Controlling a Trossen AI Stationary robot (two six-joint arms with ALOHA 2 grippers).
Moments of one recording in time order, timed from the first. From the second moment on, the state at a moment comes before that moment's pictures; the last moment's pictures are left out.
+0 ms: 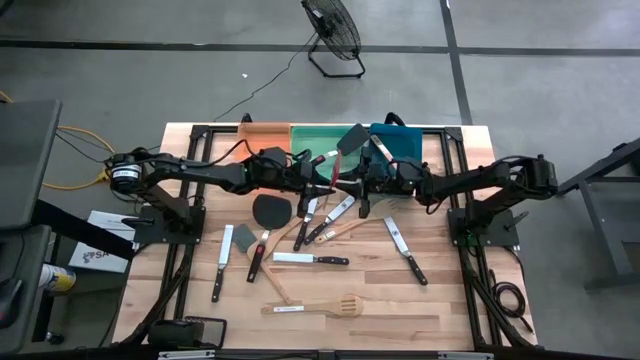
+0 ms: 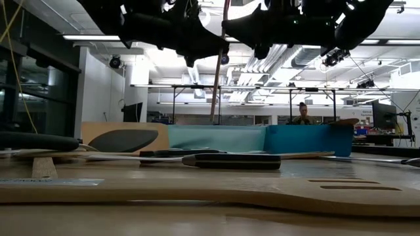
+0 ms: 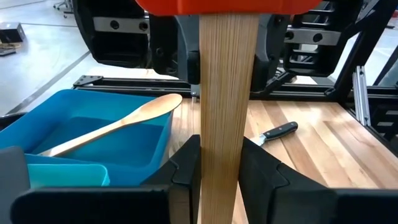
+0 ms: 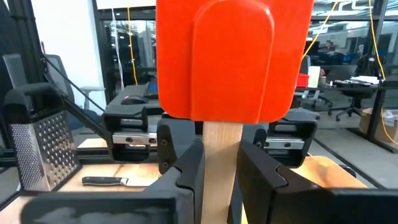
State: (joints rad) left arm 0.18 1.50 0.88 0.47 0.23 0.01; right arm -0.17 1.45 0.62 0.95 -0.12 0.03
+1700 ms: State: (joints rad) left arm 0.40 1.54 1.05 0.07 -0.20 0.10; right arm -0.10 1.28 0.62 0.44 0.26 0.27
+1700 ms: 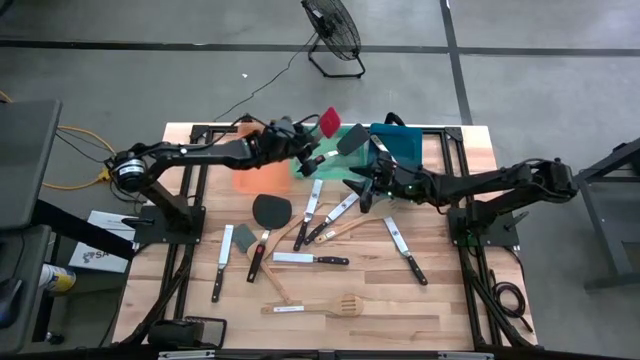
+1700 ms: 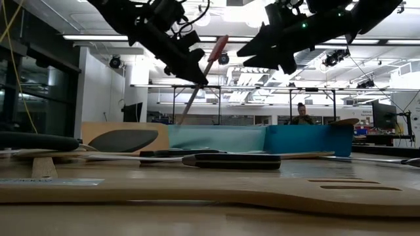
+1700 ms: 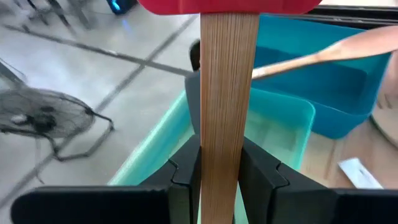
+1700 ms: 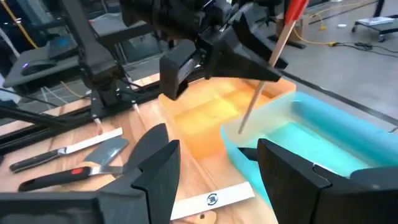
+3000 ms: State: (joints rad) left arm 0.48 1.94 1.51 -0.45 -0.15 0.07; right arm 0.05 1.09 0.62 0.13 0.73 0.44
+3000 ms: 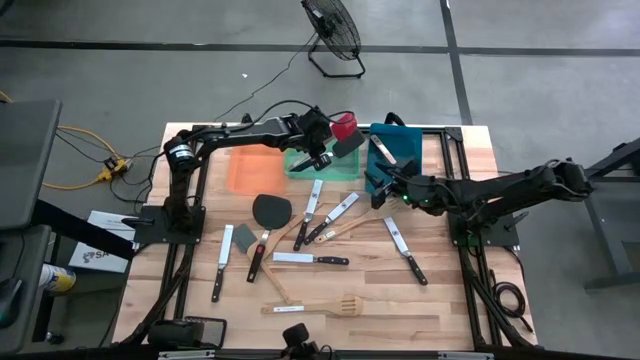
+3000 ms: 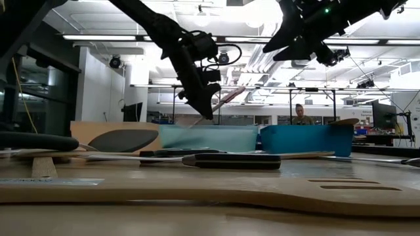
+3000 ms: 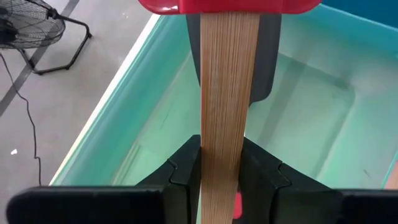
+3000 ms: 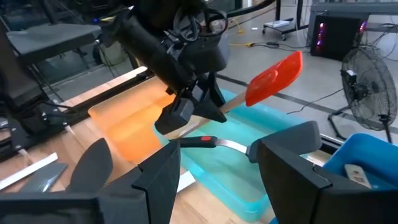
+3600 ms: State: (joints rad) left arm 0.48 1.94 1.51 -0.48 -0.11 0.08; right arm 0.05 1.09 0.62 0.12 0.73 0.44
